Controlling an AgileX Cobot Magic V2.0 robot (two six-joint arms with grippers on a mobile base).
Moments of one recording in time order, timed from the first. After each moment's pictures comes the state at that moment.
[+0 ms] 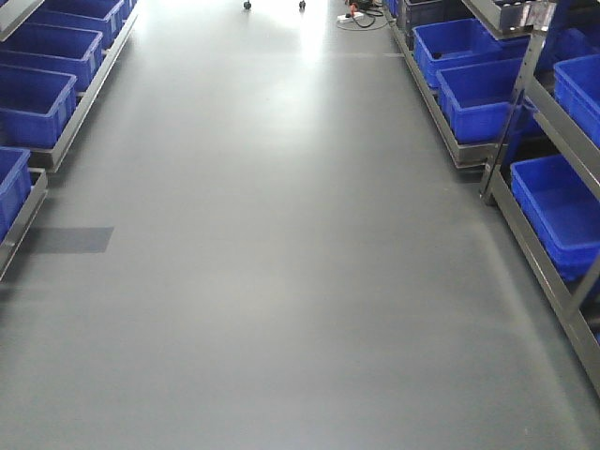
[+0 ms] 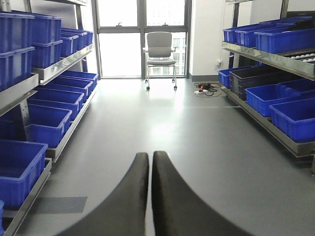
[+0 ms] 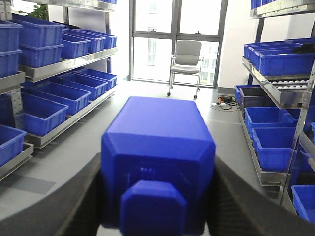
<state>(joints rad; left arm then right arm) 0.02 -0.02 0.03 0.03 0.09 -0.04 0.31 -0.02 -0.37 -0.20 0.48 0.10</state>
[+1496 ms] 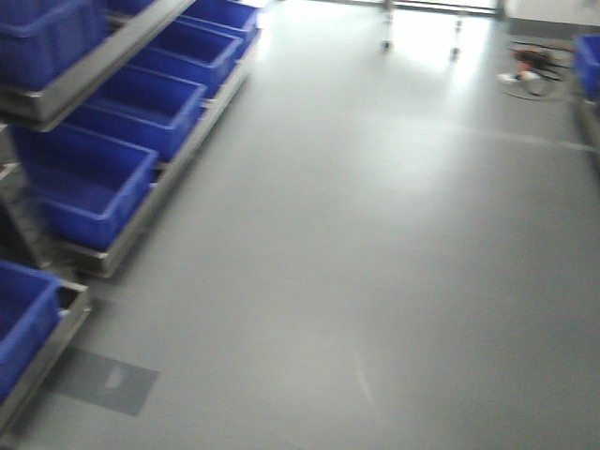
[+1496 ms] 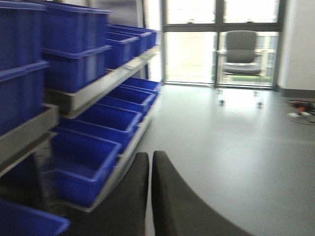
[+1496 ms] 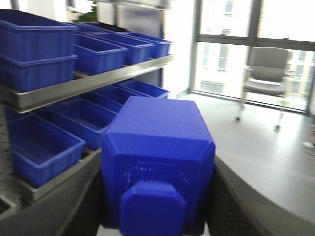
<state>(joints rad) 0.02 -0.02 0.03 0.03 0.09 -0.04 0.31 -0.02 -0.37 -0.20 0.48 0.10</state>
